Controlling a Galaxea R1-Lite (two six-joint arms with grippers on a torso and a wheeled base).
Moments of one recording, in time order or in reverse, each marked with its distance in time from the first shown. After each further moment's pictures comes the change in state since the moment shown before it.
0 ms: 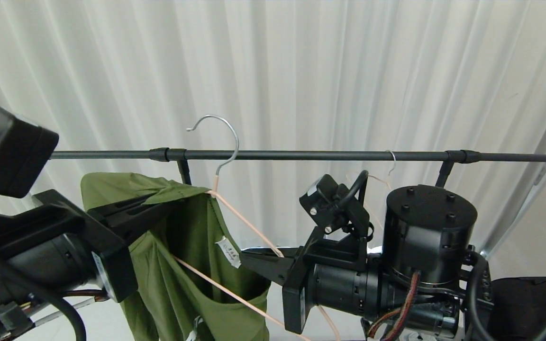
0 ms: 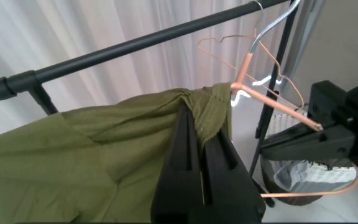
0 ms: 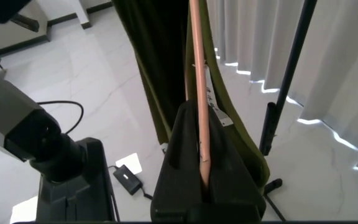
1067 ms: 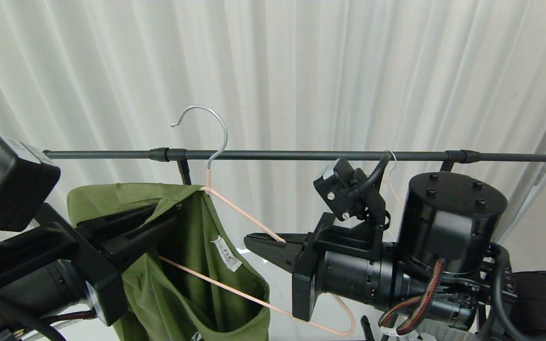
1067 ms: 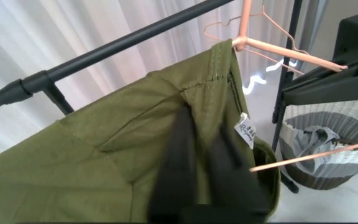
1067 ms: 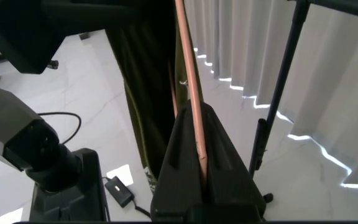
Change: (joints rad) left arm -0.004 -0.033 0.053 0.000 0.000 0.107; right arm -0.011 -0.037 -0.002 -0.016 0.000 -0.031
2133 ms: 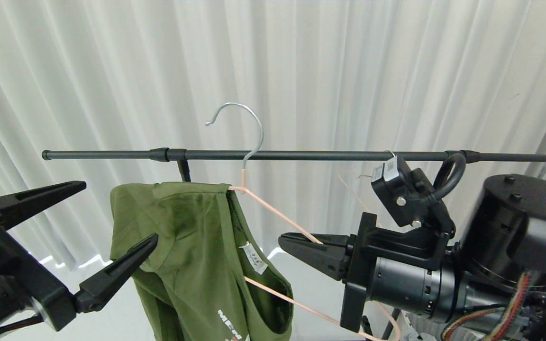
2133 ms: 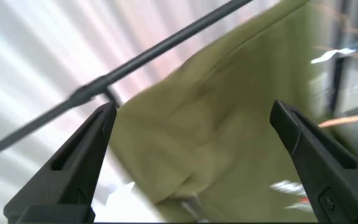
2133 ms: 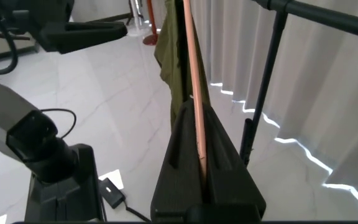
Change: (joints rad) left arm 0.120 -0.126 0.070 -0.001 -0.002 0.222; right arm -0.027 -0.139 0.146 -0.031 0.007 -0.033
